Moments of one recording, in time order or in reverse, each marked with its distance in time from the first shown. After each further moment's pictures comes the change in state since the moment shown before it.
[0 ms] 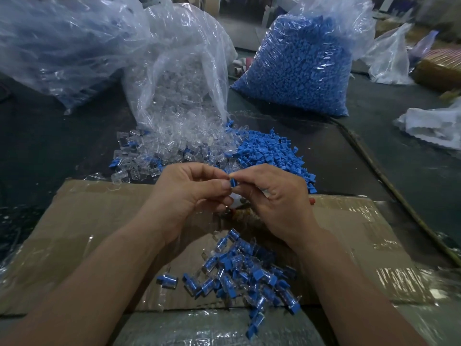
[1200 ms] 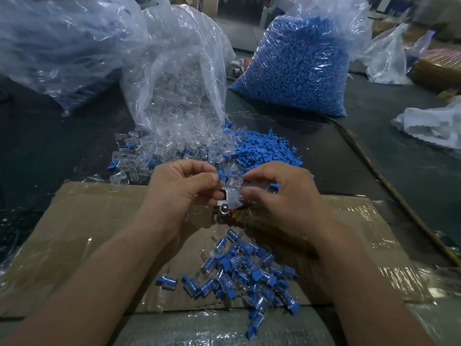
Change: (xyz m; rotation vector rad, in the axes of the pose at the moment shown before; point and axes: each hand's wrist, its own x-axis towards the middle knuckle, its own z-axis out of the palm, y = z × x) left_hand 0.002 -0.004 -0.001 0.006 0.116 0.078; right_hand 0.007 0.006 -0.021 -0.036 -0.290 0.384
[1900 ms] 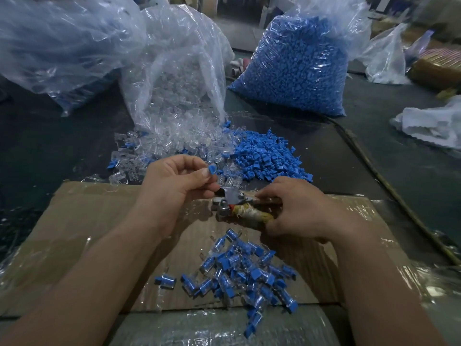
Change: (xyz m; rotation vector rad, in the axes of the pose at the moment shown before) left_hand 0.009 -0.001 -0.009 -0.011 0.002 0.030; right_hand -0.002 0.011 -0.018 -0.366 -0.455 0.178
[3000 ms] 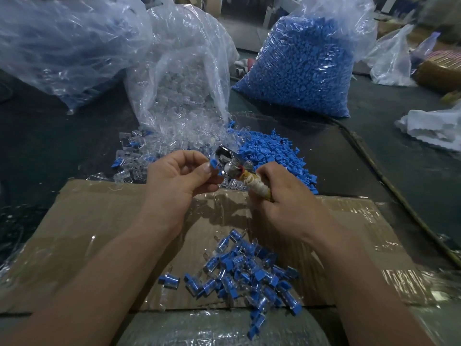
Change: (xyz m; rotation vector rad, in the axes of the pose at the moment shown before) left_hand -0.002 -0.002 0.004 0.010 0.057 0.157; right_hand 0.002 -0.020 0.015 0.221 0.289 -0.091
